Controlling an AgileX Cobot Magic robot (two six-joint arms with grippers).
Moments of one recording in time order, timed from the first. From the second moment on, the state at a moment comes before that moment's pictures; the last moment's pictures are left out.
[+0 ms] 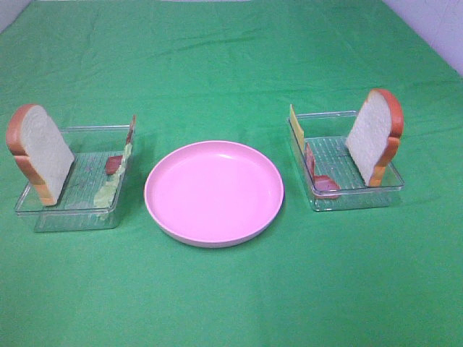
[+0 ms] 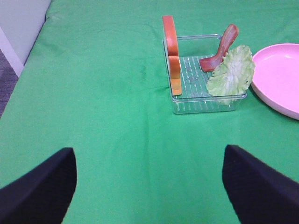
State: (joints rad) left arm 0.00 -0.01 -0.50 -0.02 1.05 0.01; right arm -0.03 0.00 -0.51 0.07 1.07 -0.09
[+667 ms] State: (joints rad) left arm 0.00 -0.01 -0.50 -0.02 1.05 0.01; right arm -0.03 0.00 -0.51 0.07 1.07 -0.09
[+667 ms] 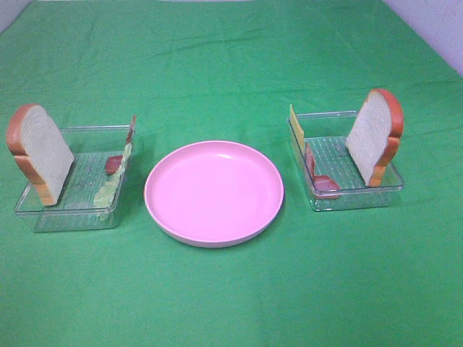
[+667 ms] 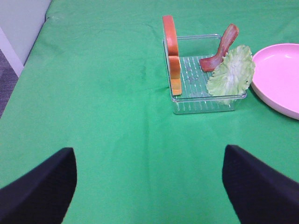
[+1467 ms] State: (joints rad) left arm 0.00 0.07 -0.56 -0.03 0.96 0.01; right arm -0.03 0.00 -0.51 0.07 1.07 -0.09
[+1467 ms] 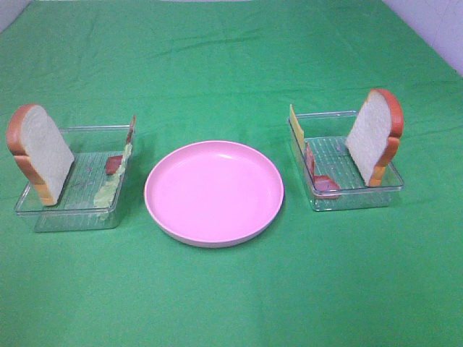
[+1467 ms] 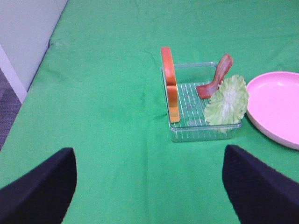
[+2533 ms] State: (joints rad) left arm -0.01 1.46 -1.22 -0.07 0.90 0.01; right arm -0.03 0.00 -0.51 0.07 1.07 -0.09
